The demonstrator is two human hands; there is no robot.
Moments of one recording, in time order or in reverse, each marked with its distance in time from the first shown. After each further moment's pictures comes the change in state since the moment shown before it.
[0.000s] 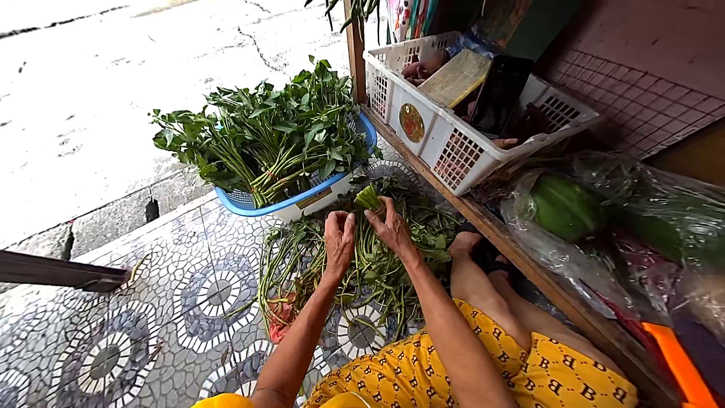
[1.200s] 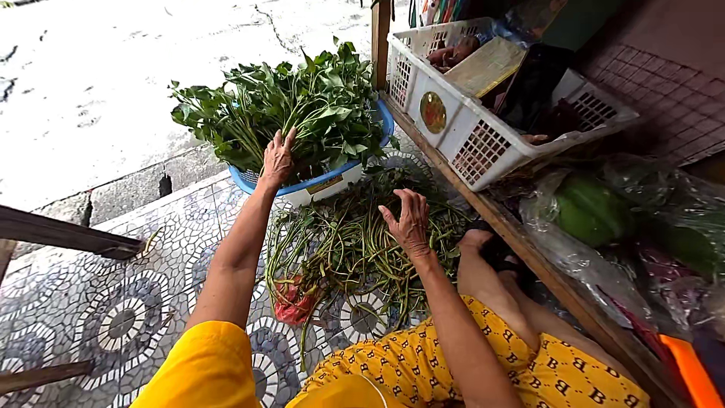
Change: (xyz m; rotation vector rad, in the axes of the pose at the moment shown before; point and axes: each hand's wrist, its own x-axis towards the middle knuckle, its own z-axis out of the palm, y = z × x) left_hand 0.200 -0.058 -0.150 0.885 -0.081 0.170; right_hand -0.019 0.006 0.010 -0.314 0.401 -0.386
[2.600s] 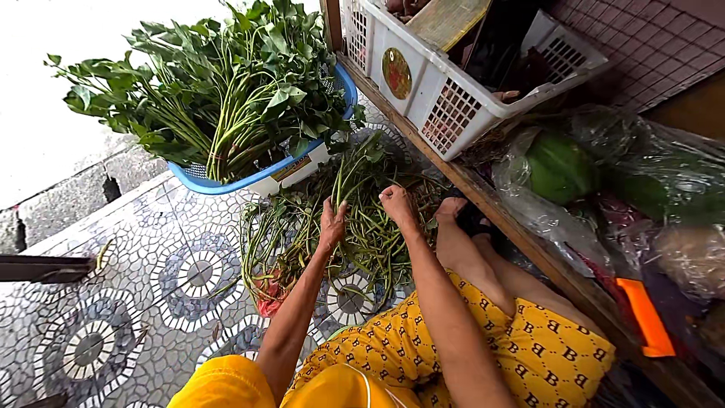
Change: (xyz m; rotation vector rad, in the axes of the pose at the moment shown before) left_hand -0.172 0.160 0.152 -0.964 -0.232 -0.409; right_hand -0.001 0.028 -0.015 0.170 -0.501 0.848
